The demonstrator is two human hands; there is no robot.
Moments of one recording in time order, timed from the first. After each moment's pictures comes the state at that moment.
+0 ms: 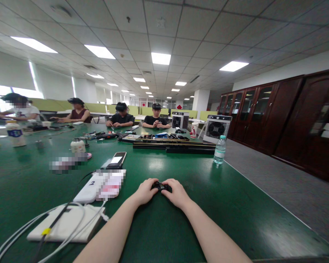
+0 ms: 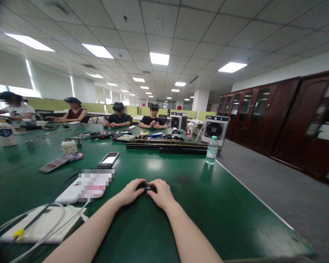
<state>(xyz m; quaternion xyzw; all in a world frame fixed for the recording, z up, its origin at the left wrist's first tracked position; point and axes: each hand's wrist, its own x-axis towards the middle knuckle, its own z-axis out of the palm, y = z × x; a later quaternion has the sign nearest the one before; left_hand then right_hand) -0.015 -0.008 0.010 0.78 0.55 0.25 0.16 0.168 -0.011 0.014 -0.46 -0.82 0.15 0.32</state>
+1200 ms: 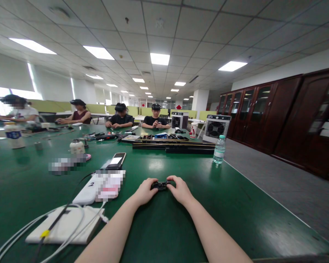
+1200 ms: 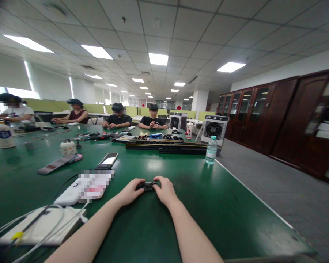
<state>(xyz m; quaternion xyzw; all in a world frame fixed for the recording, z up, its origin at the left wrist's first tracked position) -0.013 -0.010 0.013 0.76 0.55 0.29 0.19 0.179 -0.002 0.017 -0.48 -0.77 0.17 0.39</state>
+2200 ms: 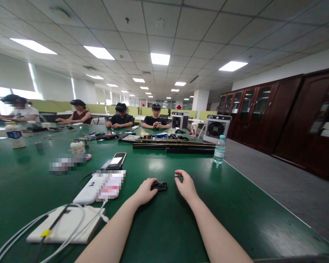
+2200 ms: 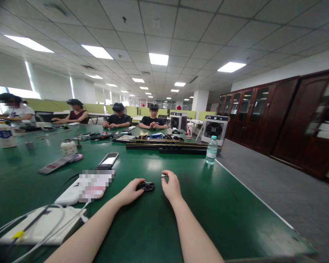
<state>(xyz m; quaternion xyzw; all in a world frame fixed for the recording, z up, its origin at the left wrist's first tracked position) -0.014 -0.008 0.012 0.76 0.56 0.28 0.19 0.191 0.008 0.020 -0.49 -0.69 0.13 0.51</state>
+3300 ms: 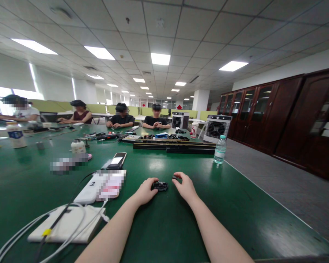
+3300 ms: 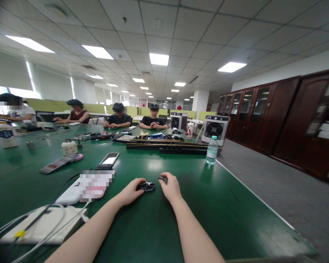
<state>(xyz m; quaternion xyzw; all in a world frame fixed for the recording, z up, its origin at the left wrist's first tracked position) -0.014 -0.009 0.010 0.76 0.55 0.29 0.20 0.192 0.007 0.018 -0.52 -0.71 0.15 0.46</state>
